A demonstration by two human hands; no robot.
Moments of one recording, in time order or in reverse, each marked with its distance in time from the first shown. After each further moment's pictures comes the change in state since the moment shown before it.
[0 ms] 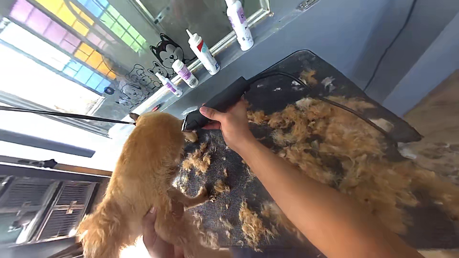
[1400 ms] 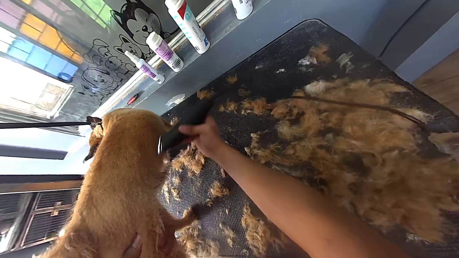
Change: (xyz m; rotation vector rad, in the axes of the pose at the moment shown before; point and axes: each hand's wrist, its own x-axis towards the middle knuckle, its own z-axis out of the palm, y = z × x) left_hand 0.019 0.022 -0.052 0.190 -0.134 -0.120; right_hand 0.013 0.114 -0.011 0.201 -0.078 0.305
